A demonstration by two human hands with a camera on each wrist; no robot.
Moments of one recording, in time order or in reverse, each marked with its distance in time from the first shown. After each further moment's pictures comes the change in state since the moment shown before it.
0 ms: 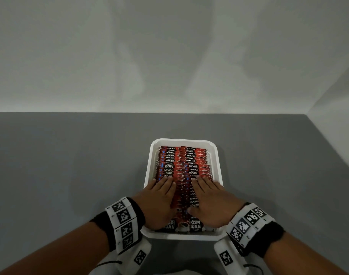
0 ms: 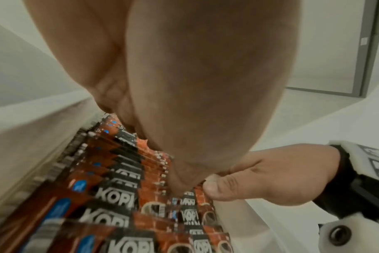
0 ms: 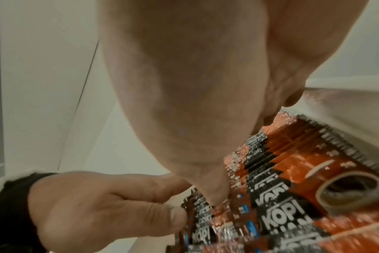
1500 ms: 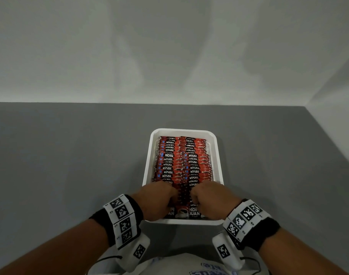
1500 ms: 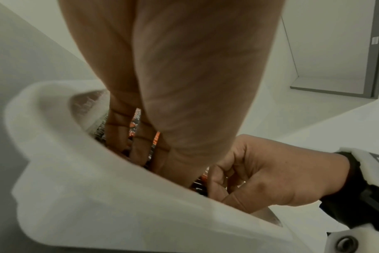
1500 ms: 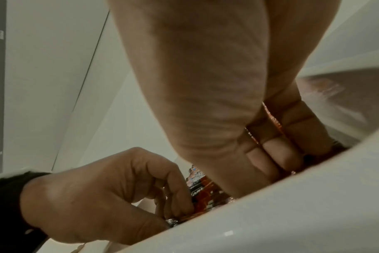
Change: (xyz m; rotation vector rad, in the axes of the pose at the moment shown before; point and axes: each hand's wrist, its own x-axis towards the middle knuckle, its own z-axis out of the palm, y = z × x) left_hand -0.003 -0.001 0.016 -0.331 0.151 0.156; right_hand -0.014 -0.008 0.003 0.057 0.098 -0.101
